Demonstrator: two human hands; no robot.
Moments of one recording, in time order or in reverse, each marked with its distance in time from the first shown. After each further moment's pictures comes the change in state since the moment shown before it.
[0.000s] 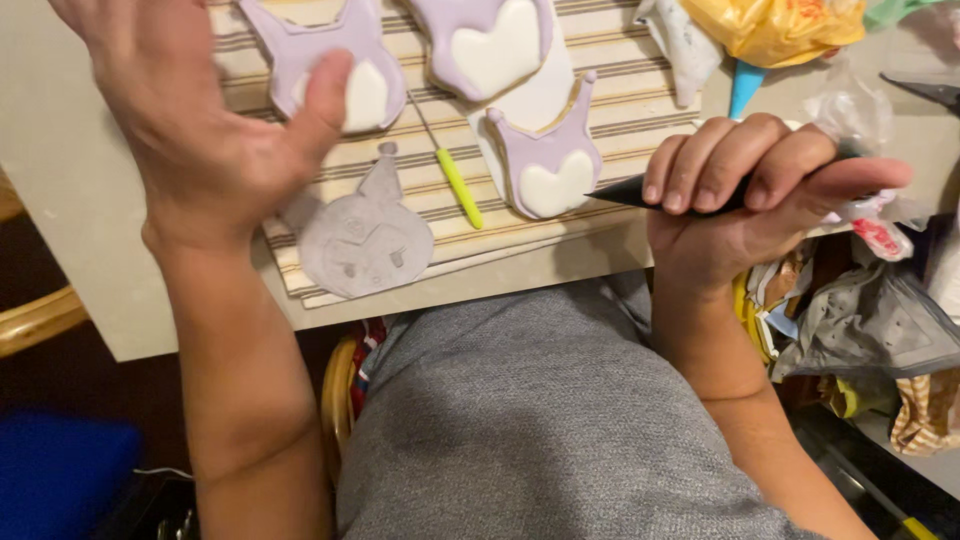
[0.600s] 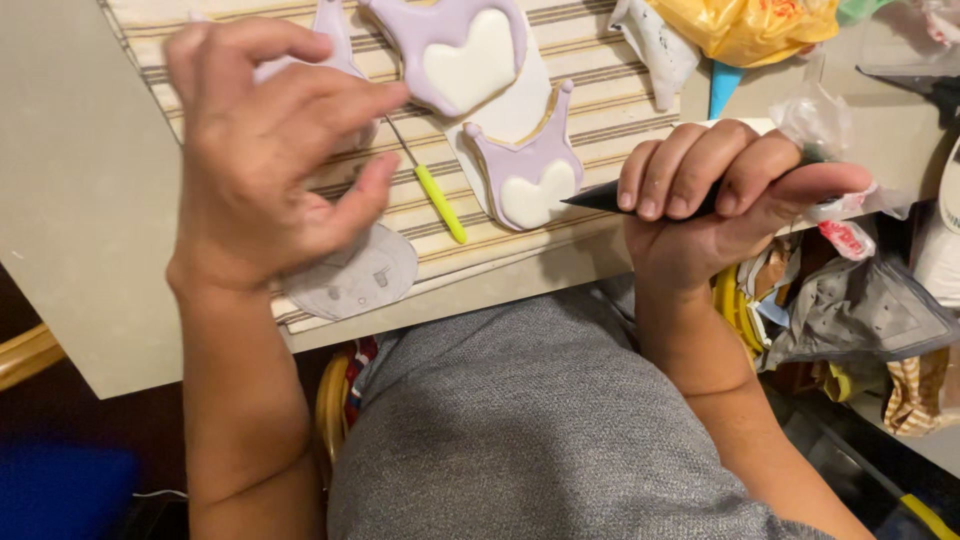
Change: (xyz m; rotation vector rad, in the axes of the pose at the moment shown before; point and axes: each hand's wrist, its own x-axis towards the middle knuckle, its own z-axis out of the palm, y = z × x) left_hand 0.020 0.033 0.009 -0.201 -0.128 0.185; right_hand 0.000 0.010 0.002 0.028 0.020 -0.036
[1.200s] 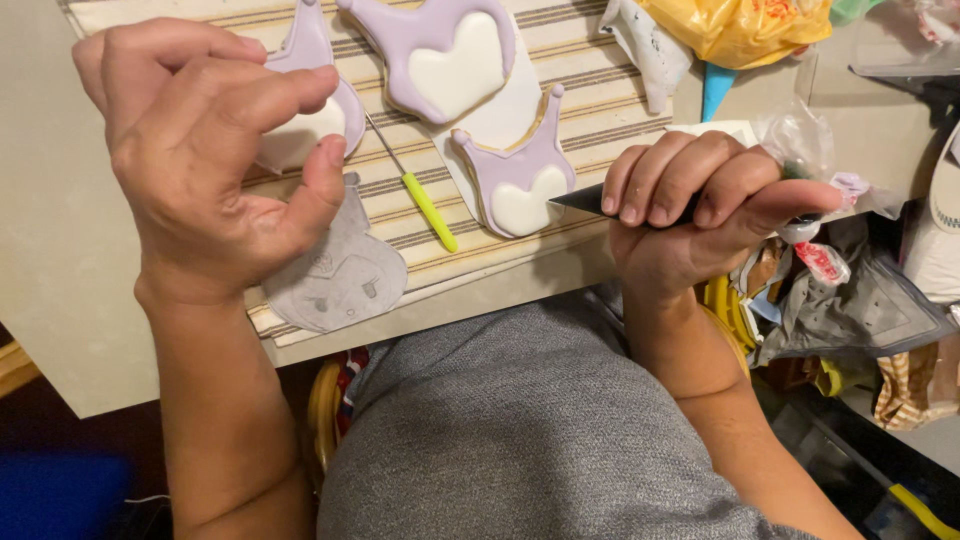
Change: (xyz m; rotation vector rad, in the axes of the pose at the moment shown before) left_hand -0.014 -0.013 0.003 0.064 0.101 -0.065; right_hand 0.000 0.010 0.005 -0.090 0.023 -0.082
